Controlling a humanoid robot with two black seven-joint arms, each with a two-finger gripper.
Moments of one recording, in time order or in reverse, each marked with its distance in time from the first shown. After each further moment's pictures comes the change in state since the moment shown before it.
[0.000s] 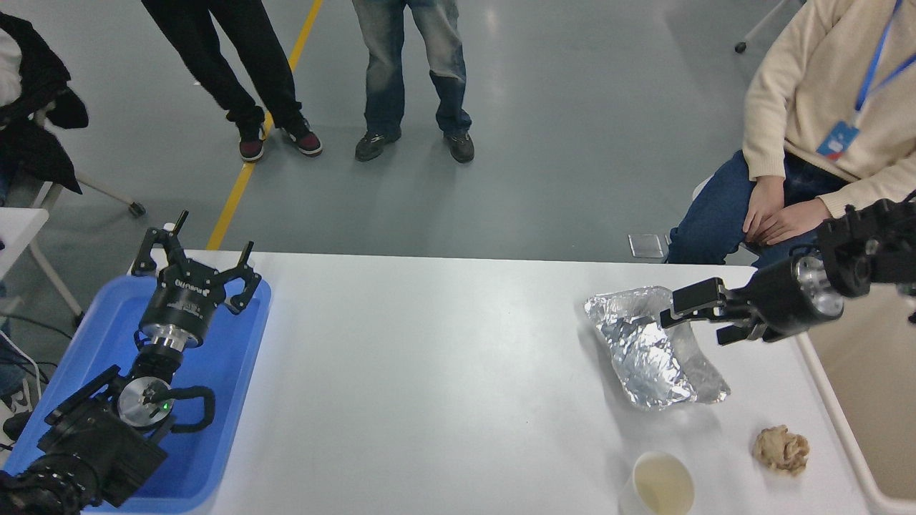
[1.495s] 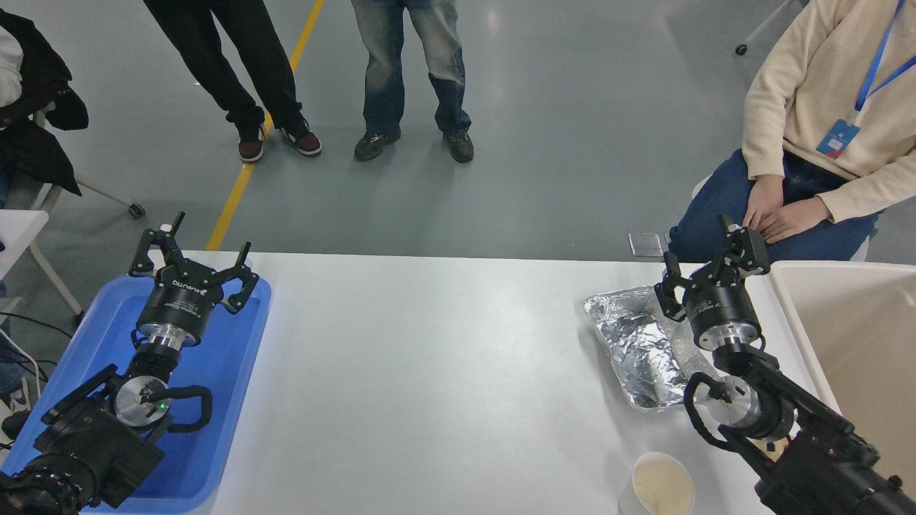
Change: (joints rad) left arm 0.002 0.003 0.000 0.000 -0.002 0.002 -0.003; right arm -1.505 0.144 2.296 -0.364 0.288 -0.632 0.007
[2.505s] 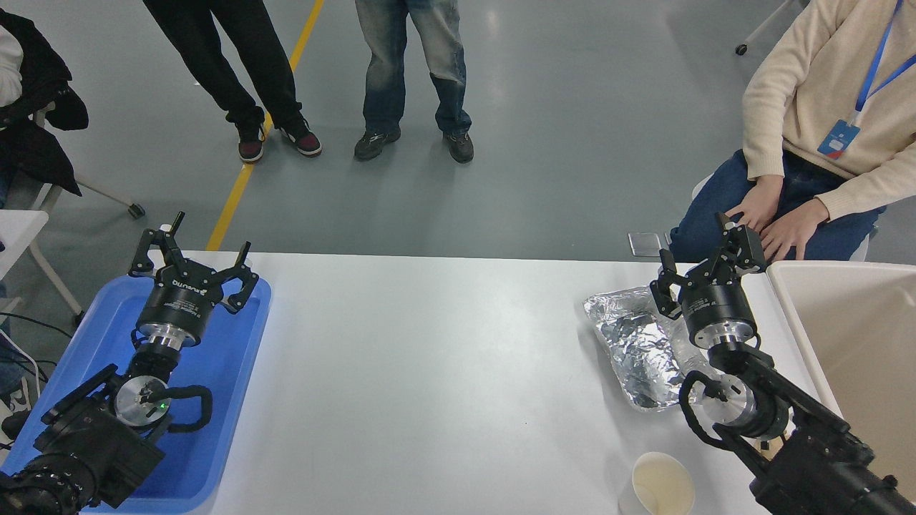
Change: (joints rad) left arm 0.000 0.001 0.000 0.000 0.000 0.000 -0.001; right arm -0.004 0.033 0.019 0.013 -0.005 -0.002 0.003
